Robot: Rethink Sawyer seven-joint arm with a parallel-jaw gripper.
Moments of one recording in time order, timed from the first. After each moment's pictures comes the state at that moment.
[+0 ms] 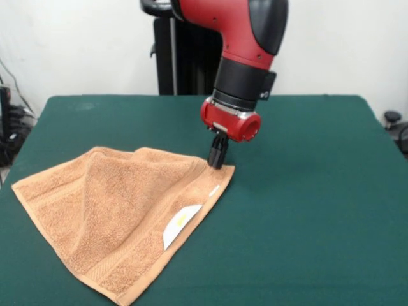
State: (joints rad) arm -0.02 -0.44 -0.15 1.99 0.35 -0.33 2.17
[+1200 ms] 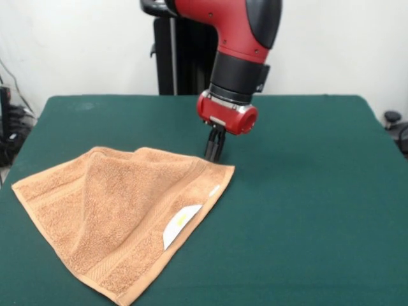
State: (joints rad) arm -0.02 -0.44 -0.19 1.98 0.22 -0.28 2.17
